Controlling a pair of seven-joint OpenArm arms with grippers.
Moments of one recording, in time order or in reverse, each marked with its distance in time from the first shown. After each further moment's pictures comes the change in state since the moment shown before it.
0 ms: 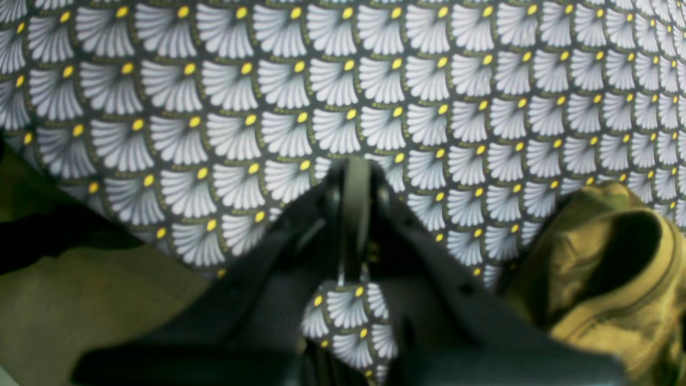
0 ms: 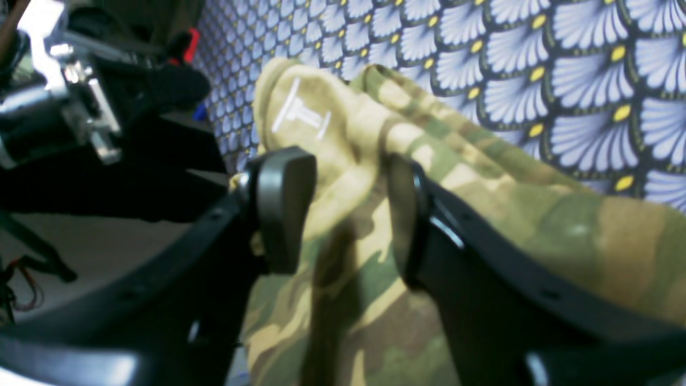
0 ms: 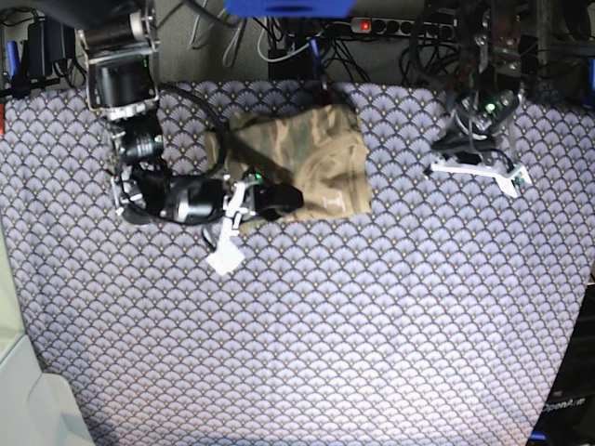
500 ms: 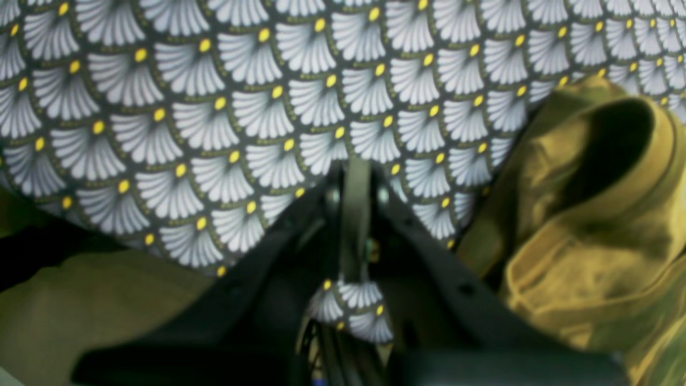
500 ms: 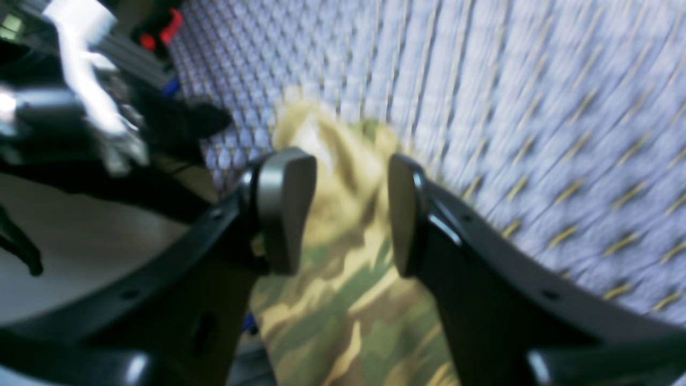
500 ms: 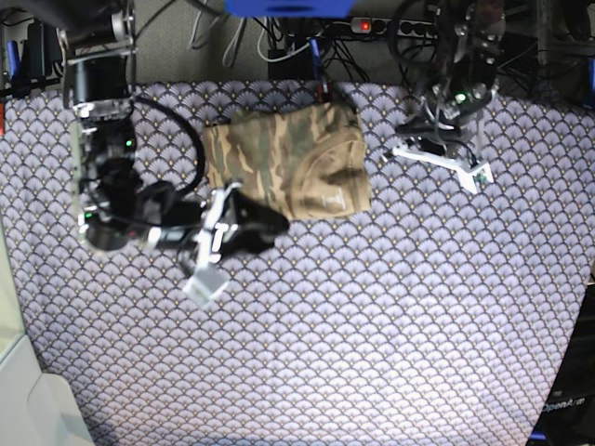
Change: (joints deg) left arm 1.0 -1.9 9.7 0.0 -0.1 0.0 0.2; right arm -0.2 3.9 2.2 22.9 0.3 -0.2 -5.2
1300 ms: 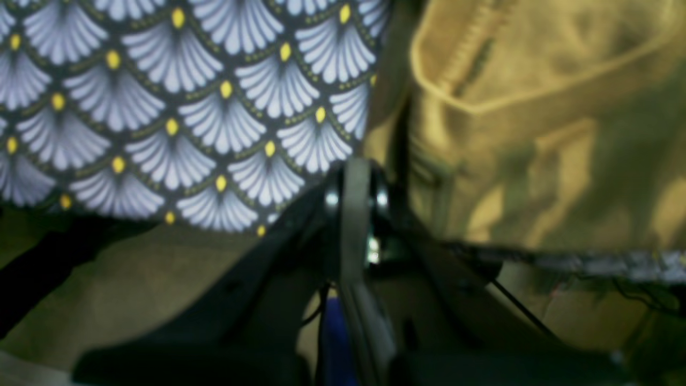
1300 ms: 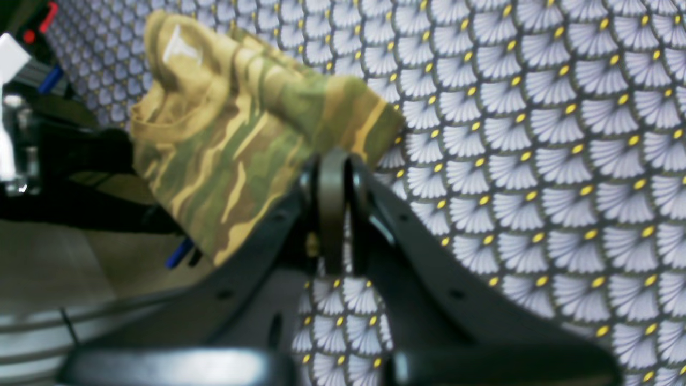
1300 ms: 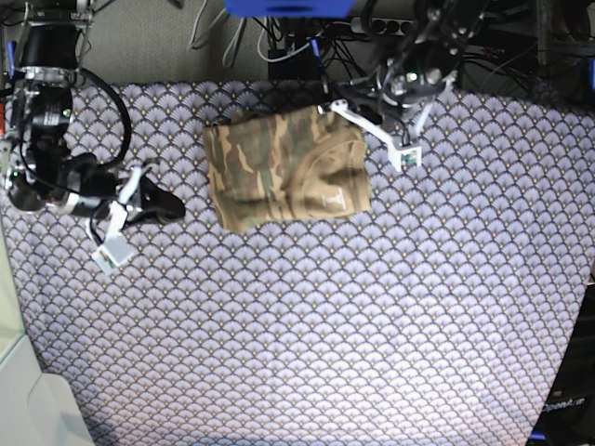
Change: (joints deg) left arm -2.7 -2.3 17.3 -3.0 0.2 0.0 5.7; right arm -10.3 8.6 15.8 3.9 -0.7 0.1 -3.9
